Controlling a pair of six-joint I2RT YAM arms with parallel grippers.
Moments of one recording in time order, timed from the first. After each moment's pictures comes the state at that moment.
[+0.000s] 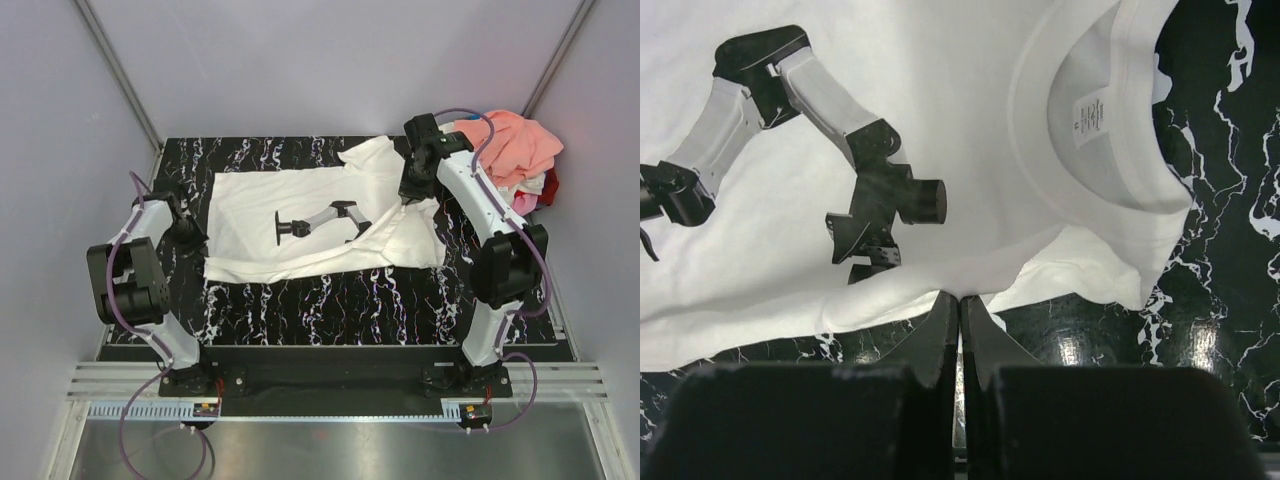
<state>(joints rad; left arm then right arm) 0.20 1.67 1.14 -0.83 0.12 -0.41 0.30 1.85 1.80 -1.08 0.08 0.51</state>
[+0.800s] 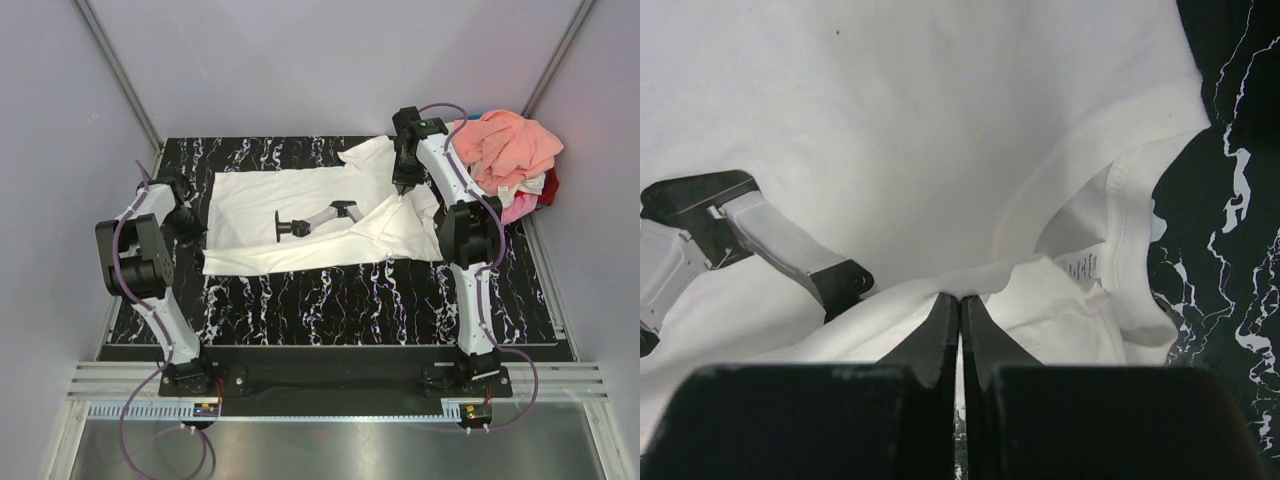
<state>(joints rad) 0.20 1.89 1.35 -0.91 0.06 -0.40 0.25 2.32 2.28 -1.20 0.12 0.43</state>
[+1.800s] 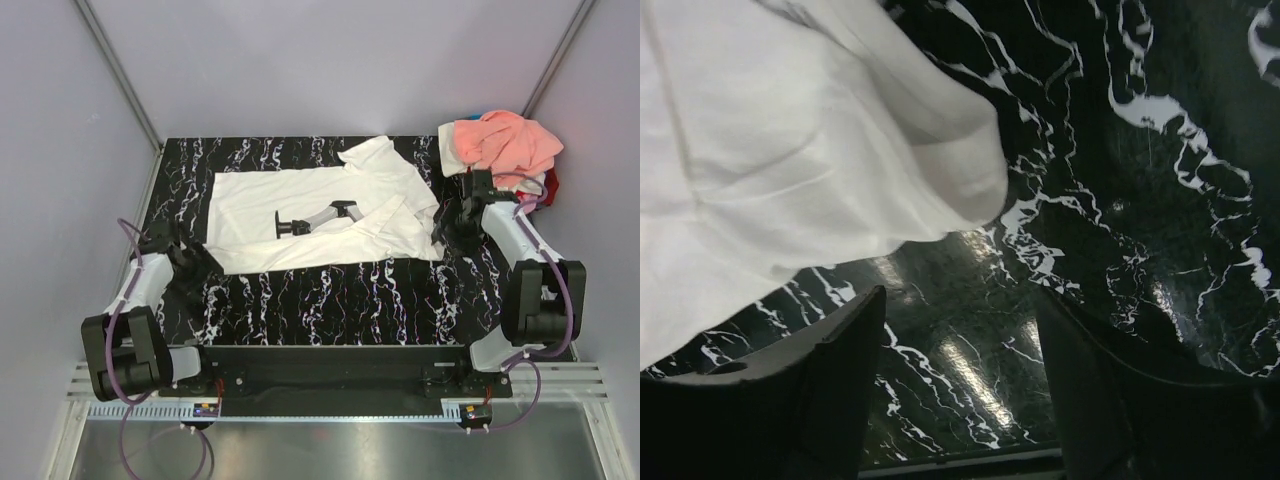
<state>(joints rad) 0.22 1.26 0.73 -0.72 0.13 -0.55 0.02 1.55 1.21 -0.83 0.00 0.53</state>
